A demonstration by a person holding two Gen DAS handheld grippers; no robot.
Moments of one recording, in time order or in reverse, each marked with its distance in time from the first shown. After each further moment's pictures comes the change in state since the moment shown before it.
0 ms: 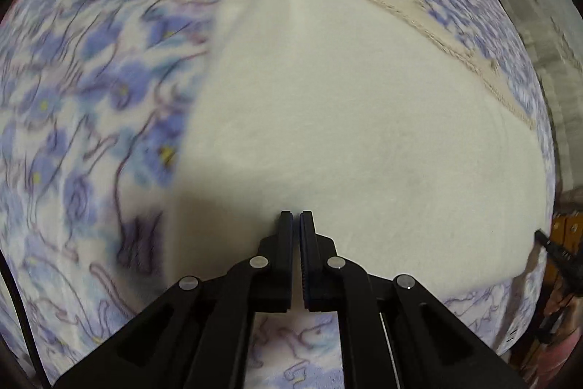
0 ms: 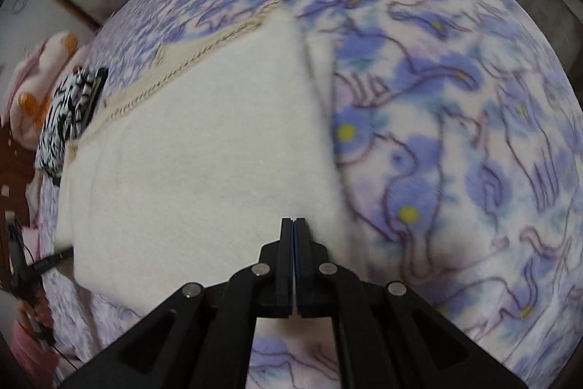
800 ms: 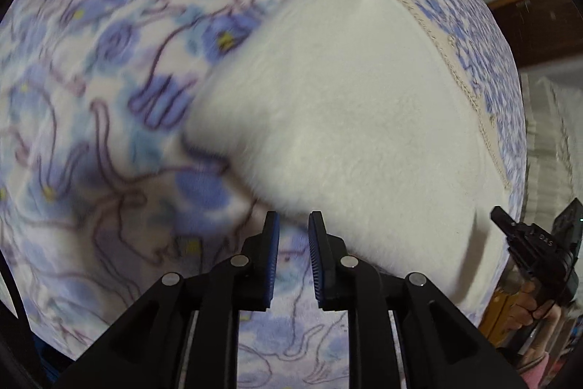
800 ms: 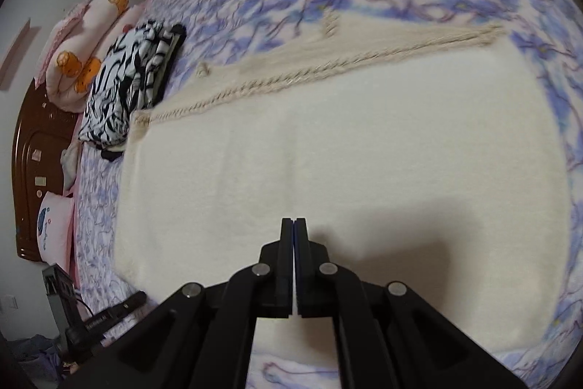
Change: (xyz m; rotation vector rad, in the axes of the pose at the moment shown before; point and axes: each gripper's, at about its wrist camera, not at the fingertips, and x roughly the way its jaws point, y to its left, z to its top) left arm -0.007 0.012 -0.066 -0.383 0.005 -0.122; right arm 0.048 0.192 0.030 -0.122 0.173 0.178
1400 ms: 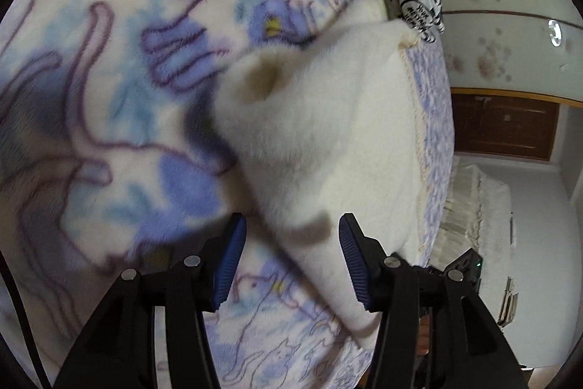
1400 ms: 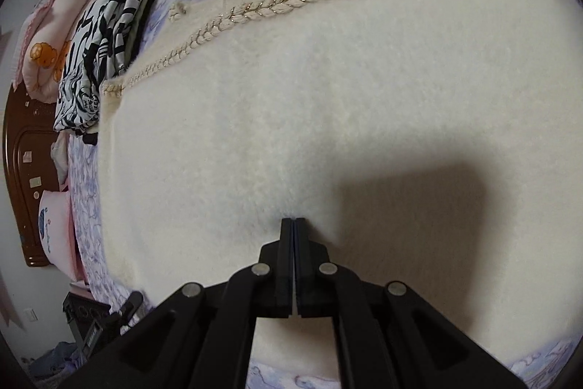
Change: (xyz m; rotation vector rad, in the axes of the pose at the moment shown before) left arm 0.024 0.069 -0.010 -0.289 -0.083 -0.429; right arm 0.051 -0.003 -0.004 0.072 0.154 0.012
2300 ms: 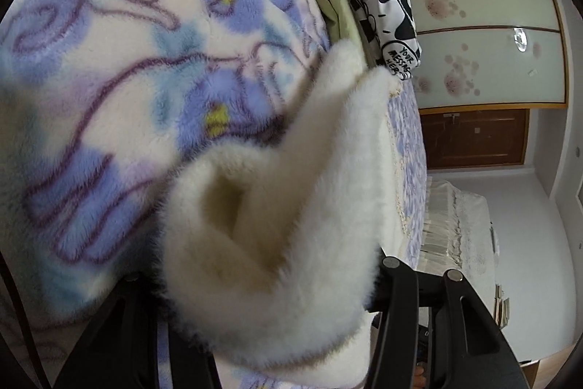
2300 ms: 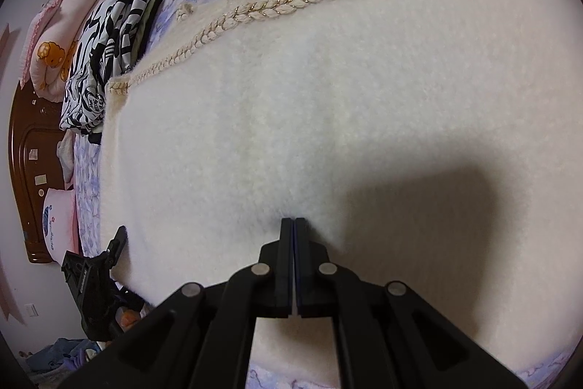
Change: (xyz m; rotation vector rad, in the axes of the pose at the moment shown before) left arm 0.013 0.006 0.048 0.067 -0.123 -0.100; right arm 0.003 0.002 0.000 -0.015 -0.022 0.007
